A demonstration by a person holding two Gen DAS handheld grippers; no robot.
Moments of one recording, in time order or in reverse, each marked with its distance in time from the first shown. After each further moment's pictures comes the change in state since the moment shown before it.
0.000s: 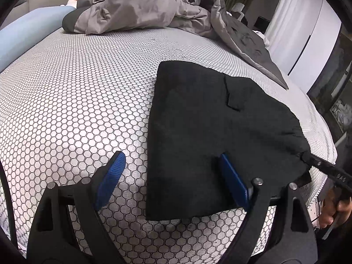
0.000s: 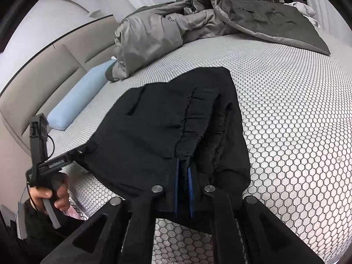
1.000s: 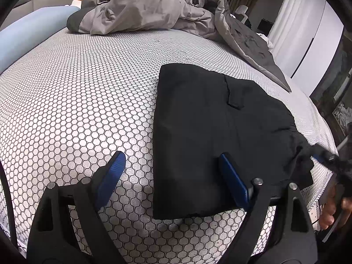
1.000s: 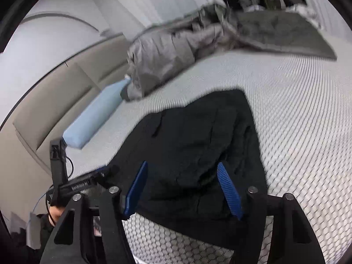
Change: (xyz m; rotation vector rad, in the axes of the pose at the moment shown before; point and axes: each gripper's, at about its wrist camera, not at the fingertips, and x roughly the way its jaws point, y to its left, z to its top) left arm -0.003 0.002 -0.001 -0.015 -0.013 0.025; right arm -0.004 0.003 0.007 0.051 -0.074 0.096
